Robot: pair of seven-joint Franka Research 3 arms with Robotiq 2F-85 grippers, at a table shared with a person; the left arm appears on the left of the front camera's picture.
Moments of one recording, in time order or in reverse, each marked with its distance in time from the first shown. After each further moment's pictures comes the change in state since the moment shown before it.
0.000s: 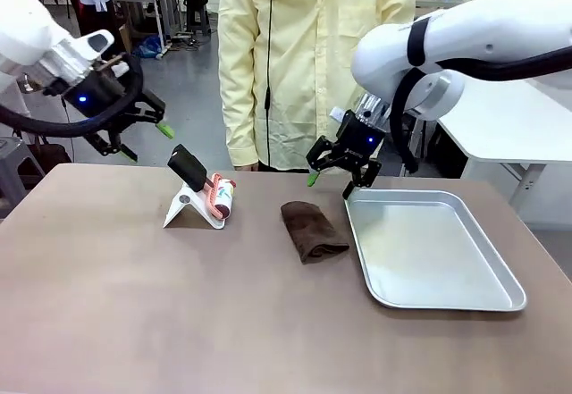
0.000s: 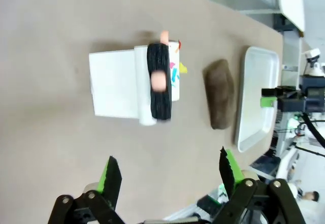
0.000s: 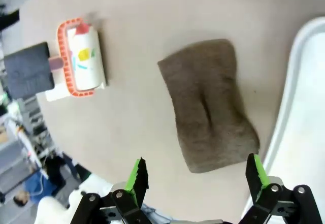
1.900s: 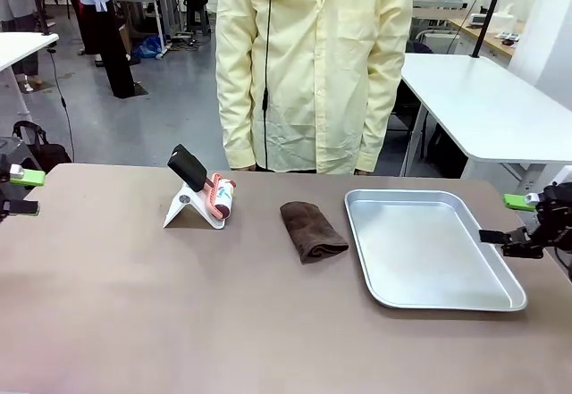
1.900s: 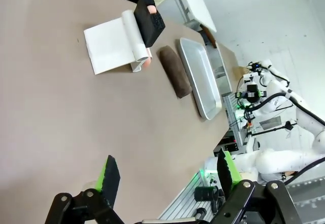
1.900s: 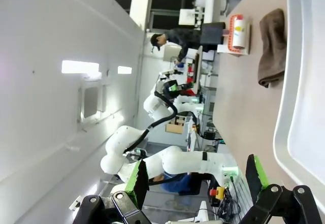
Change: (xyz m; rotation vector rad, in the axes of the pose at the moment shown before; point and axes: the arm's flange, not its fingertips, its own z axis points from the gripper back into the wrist) left arm -0.160 0.179 0.065 -0.432 -0.256 -0.218; right arm -0.236 -0.311 0.045 1.105 -0.362 0.068
